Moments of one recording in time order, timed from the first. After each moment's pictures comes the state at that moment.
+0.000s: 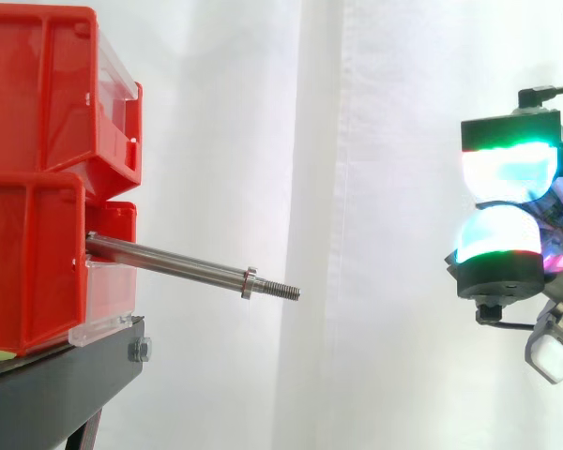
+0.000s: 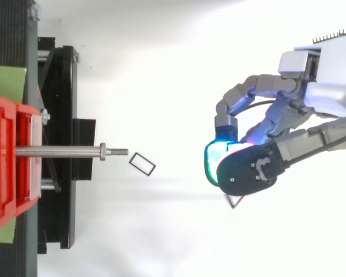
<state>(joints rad) 0.13 -2.17 -1.05 -3.60 -1.39 0.16</state>
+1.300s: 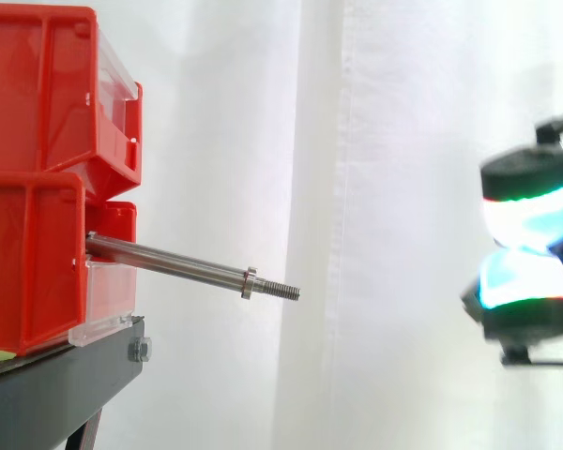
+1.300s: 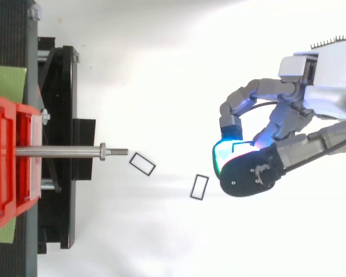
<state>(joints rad) 0.13 -2.17 -1.10 -3.60 -1.40 0.17</state>
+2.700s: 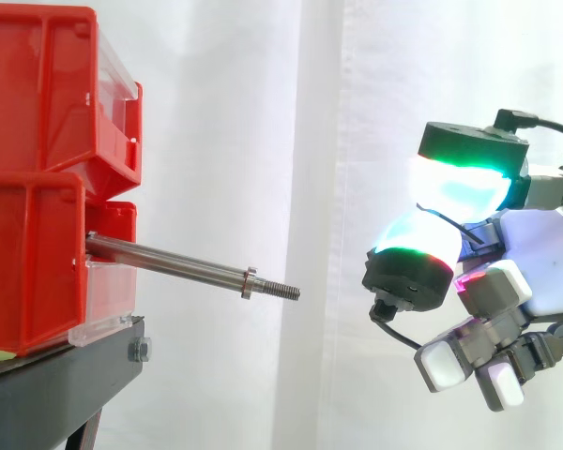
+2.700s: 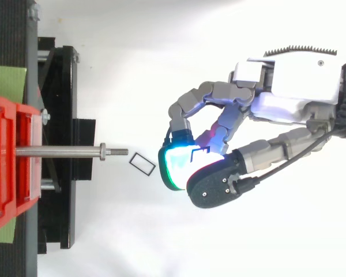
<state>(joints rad) 0.13 -2.17 -1.34 -2.91 -1.40 0.10</state>
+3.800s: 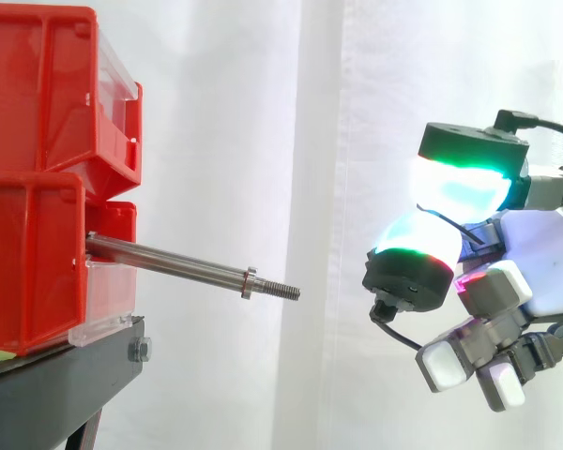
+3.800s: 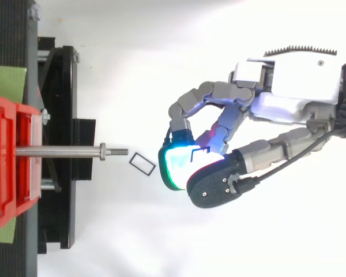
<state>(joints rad) 0.13 -2.17 -1.34 -2.91 -1.40 0.10</state>
